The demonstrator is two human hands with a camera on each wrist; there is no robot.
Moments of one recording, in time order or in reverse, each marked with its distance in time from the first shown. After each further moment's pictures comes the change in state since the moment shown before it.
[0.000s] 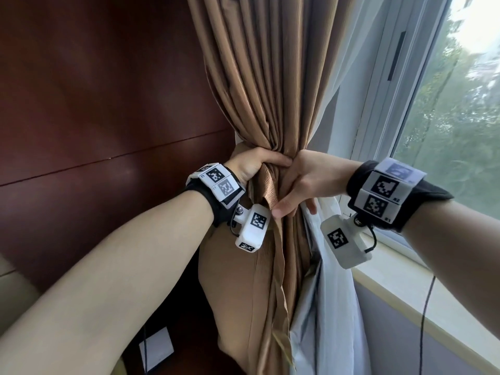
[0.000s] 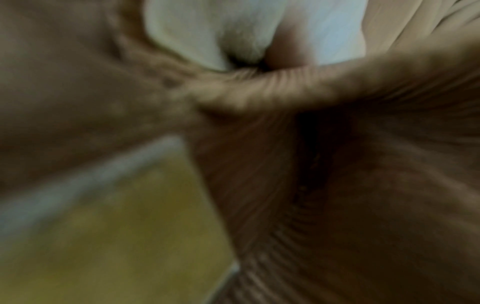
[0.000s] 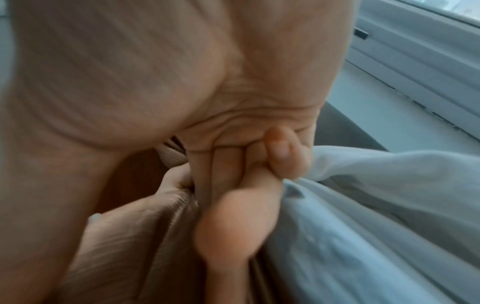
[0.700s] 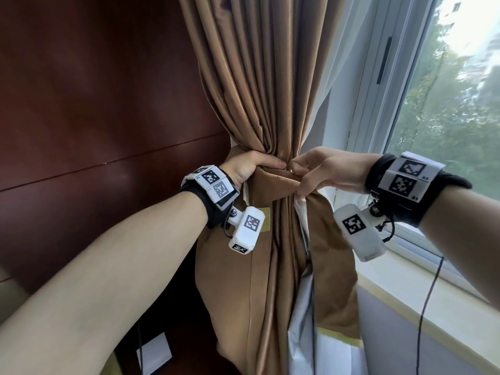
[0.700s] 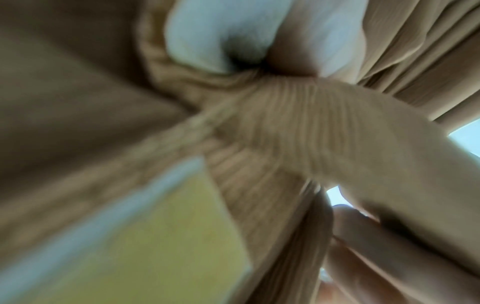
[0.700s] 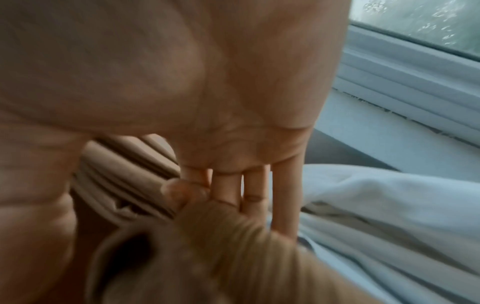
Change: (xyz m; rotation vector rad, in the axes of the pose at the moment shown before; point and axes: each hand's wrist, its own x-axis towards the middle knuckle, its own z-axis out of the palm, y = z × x) left_hand 0.006 -0.002 -0.004 0.017 -0.045 -0.076; right_hand -0.012 0.031 -0.017 0.484 -0.009 -0.041
